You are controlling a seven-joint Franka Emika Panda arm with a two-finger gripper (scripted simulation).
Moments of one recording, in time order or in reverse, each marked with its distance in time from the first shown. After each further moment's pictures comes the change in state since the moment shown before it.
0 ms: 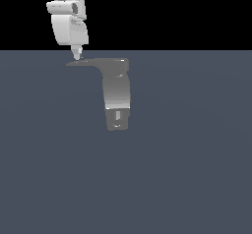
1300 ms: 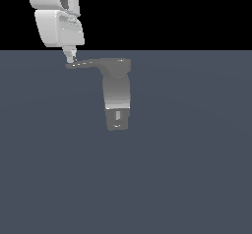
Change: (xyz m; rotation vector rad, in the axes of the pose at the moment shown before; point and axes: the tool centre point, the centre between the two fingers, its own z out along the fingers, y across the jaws) arm 0.002 0.067 0.002 0.006 0.000 0.009
